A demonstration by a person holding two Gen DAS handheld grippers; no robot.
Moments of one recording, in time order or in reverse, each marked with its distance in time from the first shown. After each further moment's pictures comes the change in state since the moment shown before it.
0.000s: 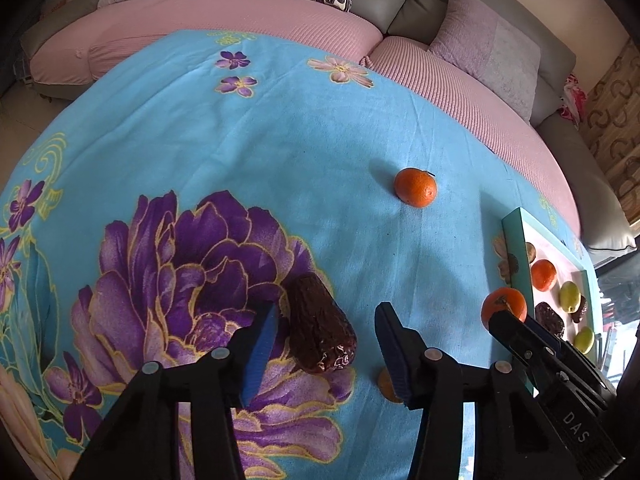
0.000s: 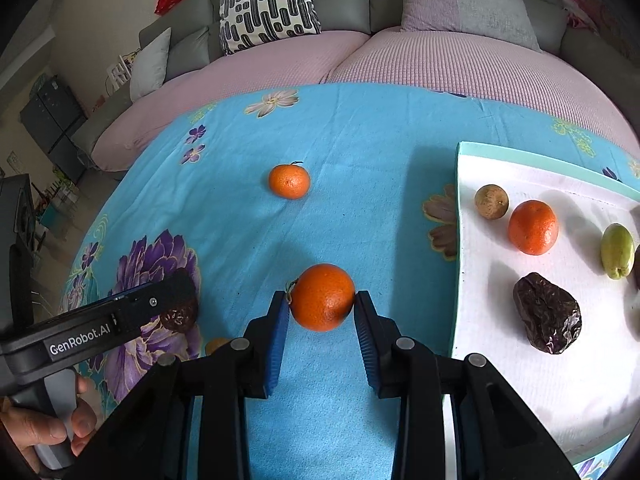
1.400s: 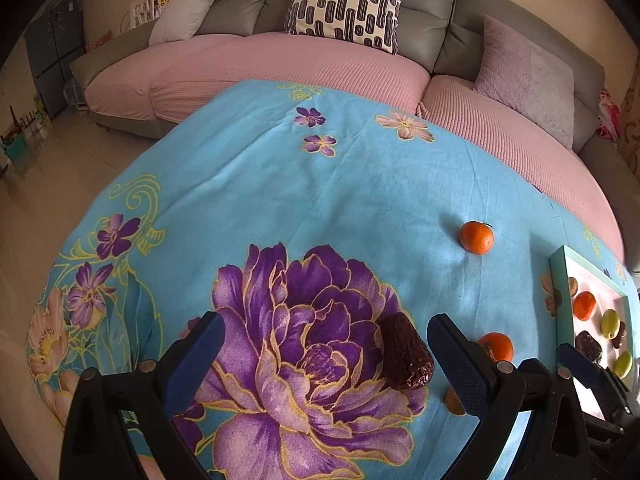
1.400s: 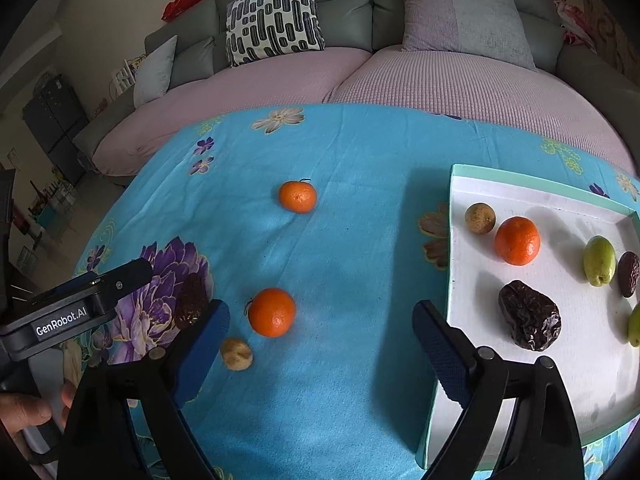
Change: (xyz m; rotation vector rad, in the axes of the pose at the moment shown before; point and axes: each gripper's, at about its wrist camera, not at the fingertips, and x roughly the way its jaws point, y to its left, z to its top) left arm -0.041 0.025 0.007 -0.017 -0.158 0.226; right arm -0.015 0.011 -0.004 -0.040 -0.042 -0.003
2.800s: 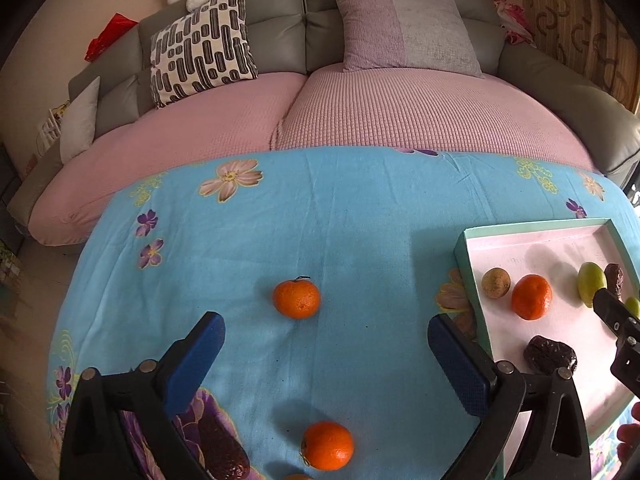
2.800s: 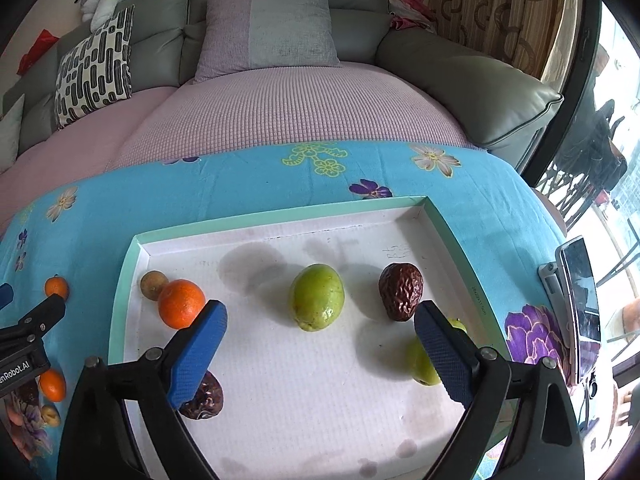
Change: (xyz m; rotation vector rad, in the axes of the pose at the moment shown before) left arm 0.016 -0.176 0.031 0.421 -0.067 -0.035; right arm -0.060 -0.169 0.020 0.251 -0.074 -0.515
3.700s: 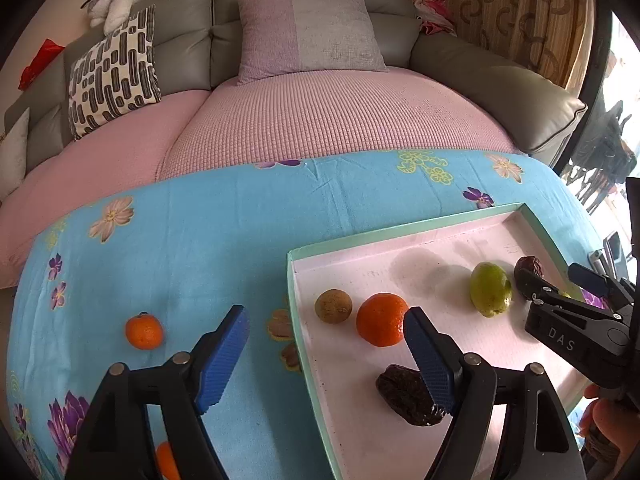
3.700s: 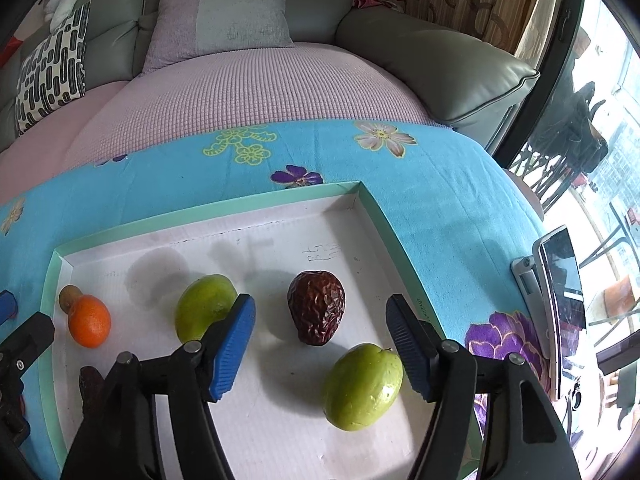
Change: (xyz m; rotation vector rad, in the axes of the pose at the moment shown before) left arm -0.001 -0.104 0.013 0.118 -0.010 -0.235; right arm 0.039 -0.060 0.008 0.055 0.063 -0.114
